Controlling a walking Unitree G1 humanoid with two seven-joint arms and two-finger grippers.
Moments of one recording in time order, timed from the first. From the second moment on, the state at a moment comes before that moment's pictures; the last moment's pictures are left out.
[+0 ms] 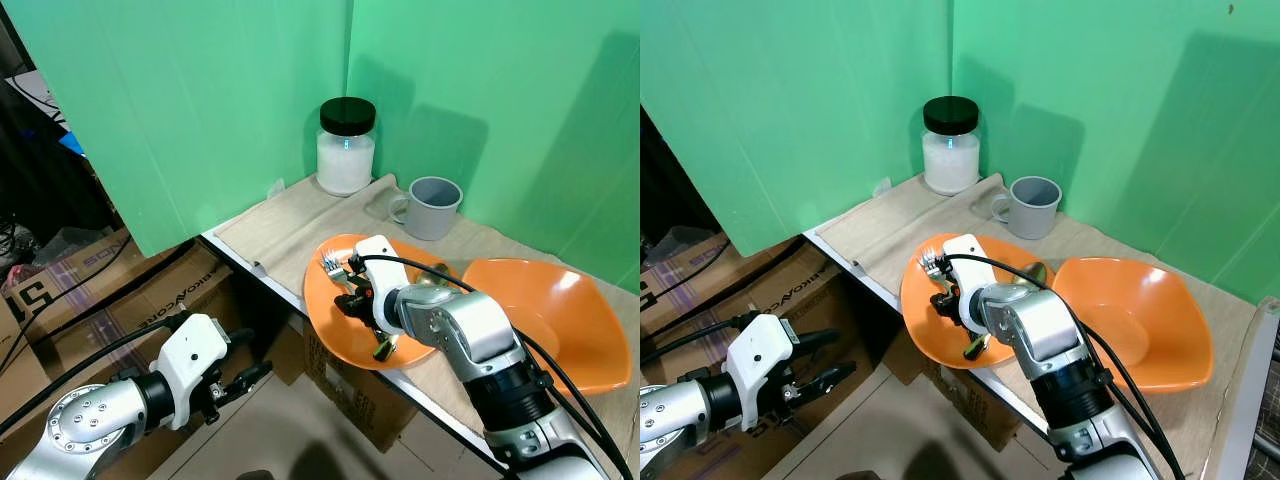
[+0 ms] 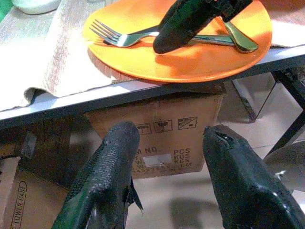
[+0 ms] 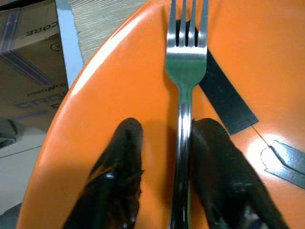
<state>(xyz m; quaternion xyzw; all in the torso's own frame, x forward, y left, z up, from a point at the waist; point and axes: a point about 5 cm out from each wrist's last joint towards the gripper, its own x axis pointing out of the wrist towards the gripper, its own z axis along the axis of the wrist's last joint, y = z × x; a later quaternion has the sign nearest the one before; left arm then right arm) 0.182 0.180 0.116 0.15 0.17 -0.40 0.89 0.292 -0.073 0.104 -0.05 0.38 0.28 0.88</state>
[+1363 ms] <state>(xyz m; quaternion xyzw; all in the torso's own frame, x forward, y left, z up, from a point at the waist) 0.239 0.164 0.149 0.14 0.05 -0.35 0.92 0.318 -0.105 0.197 0.24 0.05 0.23 0.94</state>
